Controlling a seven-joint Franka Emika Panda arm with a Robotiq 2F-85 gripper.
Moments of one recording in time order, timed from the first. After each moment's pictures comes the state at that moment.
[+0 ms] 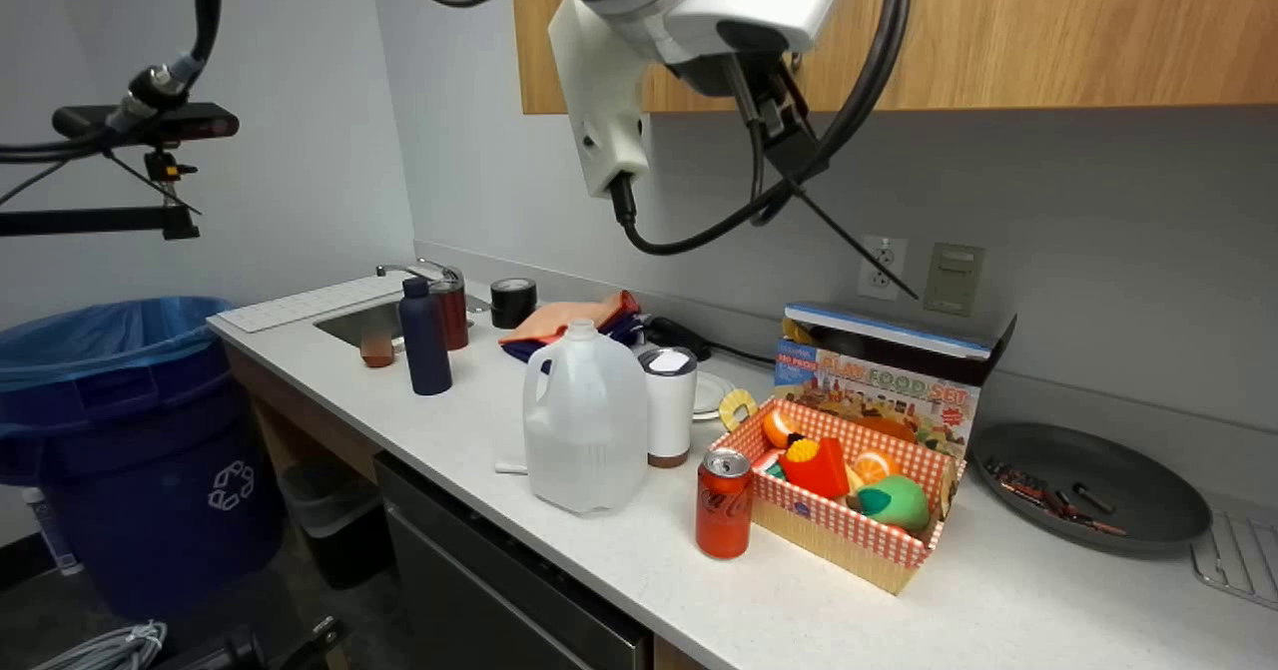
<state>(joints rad) 0.36 -0.47 -0.44 -2.43 1.42 3.07 -0.72</state>
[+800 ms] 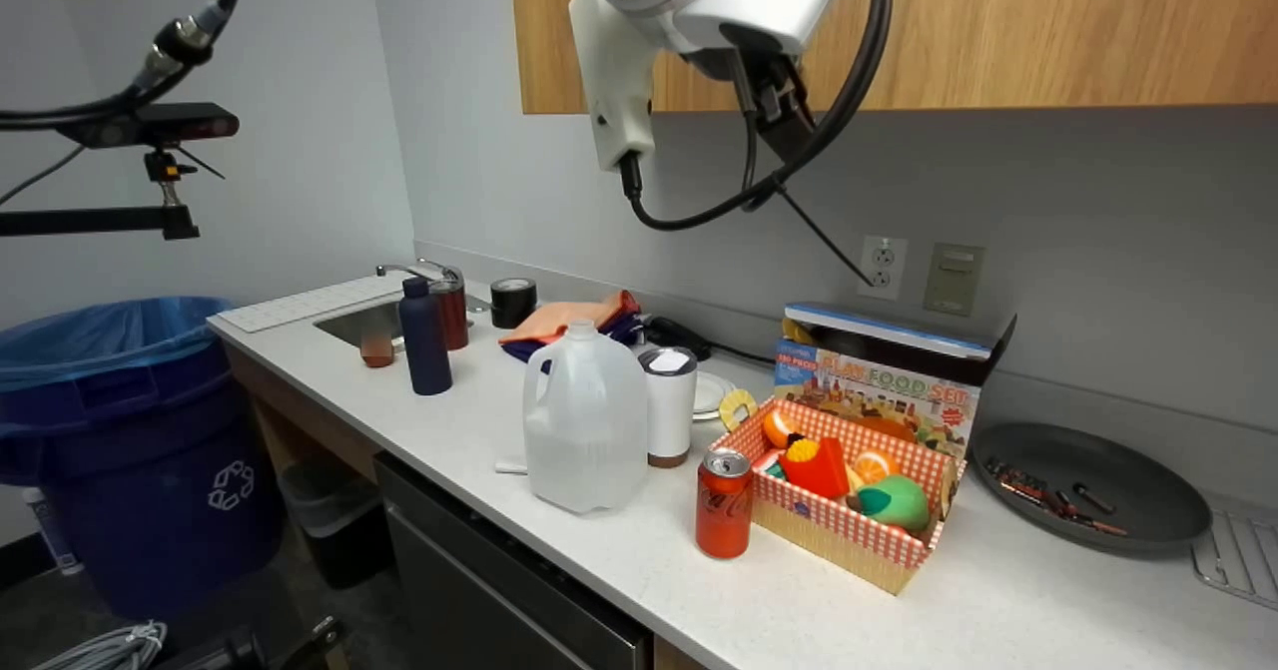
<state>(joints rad) 0.40 -0.38 -0.44 -2.31 1.63 3.07 -0.80</state>
